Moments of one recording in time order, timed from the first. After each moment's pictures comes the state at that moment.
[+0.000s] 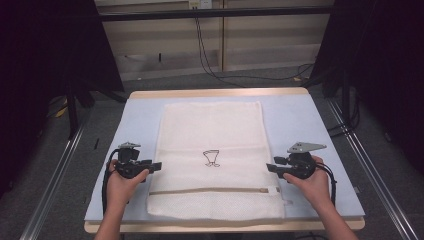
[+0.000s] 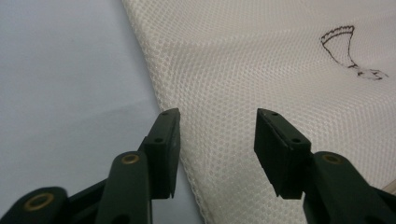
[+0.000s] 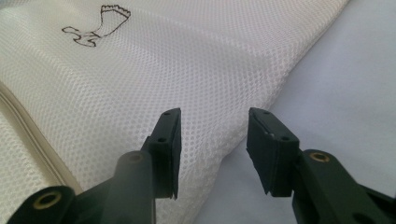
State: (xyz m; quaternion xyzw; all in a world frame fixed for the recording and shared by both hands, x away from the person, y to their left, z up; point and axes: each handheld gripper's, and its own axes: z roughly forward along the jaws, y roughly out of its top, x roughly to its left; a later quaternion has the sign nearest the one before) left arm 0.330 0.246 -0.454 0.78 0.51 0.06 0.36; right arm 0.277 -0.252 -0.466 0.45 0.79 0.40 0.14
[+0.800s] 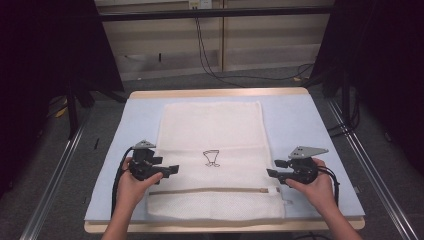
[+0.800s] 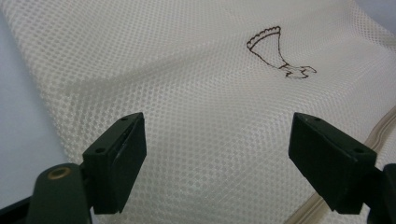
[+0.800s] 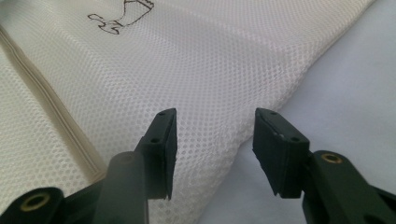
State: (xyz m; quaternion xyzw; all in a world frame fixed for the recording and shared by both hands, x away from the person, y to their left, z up) left arm 0.323 0.207 -0.445 0.81 0.43 0.04 0.40; right arm 0.265 -0.254 -0.465 0.41 0.80 0.41 0.14
